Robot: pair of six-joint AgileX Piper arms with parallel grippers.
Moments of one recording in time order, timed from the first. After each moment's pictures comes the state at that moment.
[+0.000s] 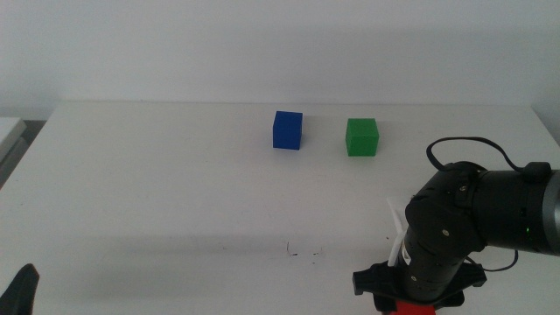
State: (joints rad) left arm -0.01 0.00 0.00 -0.01 0.22 0.00; right arm 0.70 1.70 -0.93 -0.14 0.84 0.74
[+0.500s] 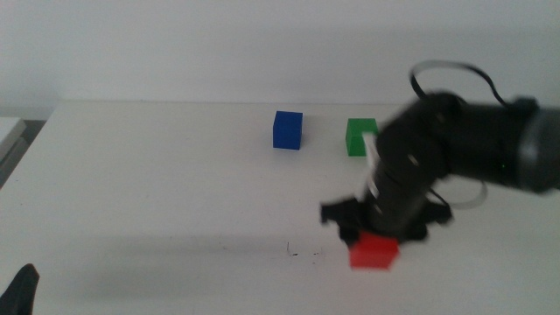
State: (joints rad) left arm -0.01 0.00 0.00 -0.01 0.22 0.00; right arm 0.70 1.75 -1.22 -0.15 0.97 0.77
